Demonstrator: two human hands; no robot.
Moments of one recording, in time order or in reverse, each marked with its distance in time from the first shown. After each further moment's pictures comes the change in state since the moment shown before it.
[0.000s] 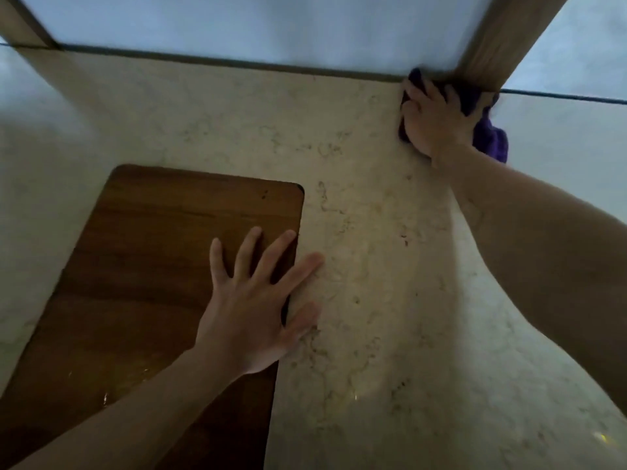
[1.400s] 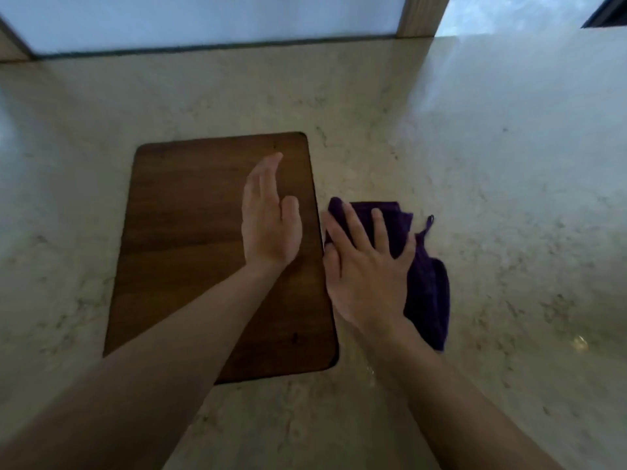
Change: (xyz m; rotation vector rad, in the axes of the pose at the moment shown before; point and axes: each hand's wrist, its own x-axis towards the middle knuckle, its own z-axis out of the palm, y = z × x) left_hand -0.013 -0.012 -0.018 -0.820 0.357 -0.195; right_hand -0.386 -0.113 0.084 -0.068 0.095 0.075
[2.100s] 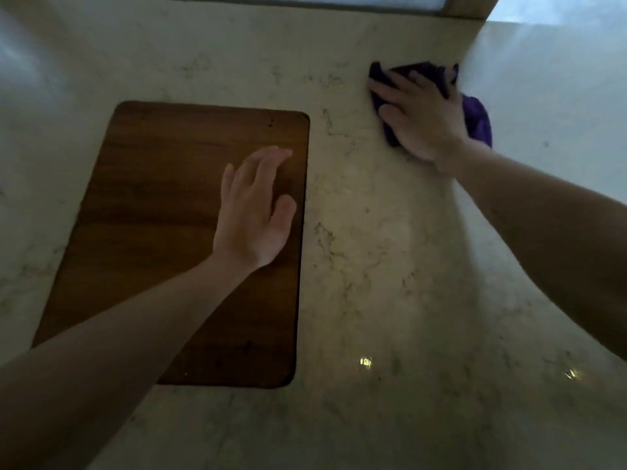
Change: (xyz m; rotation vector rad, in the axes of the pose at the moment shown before) left_hand 0.009 -0.007 0.005 0.219 -0.112 0.077; right_hand 0.269 0.093 -0.033 0.004 -0.110 -0.321
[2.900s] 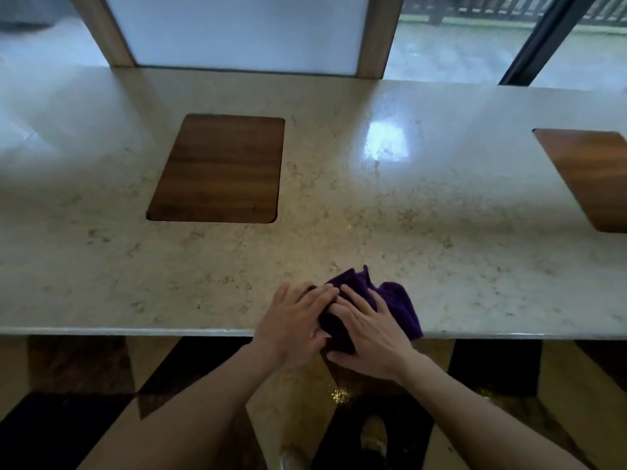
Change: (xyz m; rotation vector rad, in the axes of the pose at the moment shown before) left_hand -0.376 0.135 0.010 0.402 -0.503 0.311; right_hand -0.555 -0.076 0.043 -0.062 -0.143 -0.348
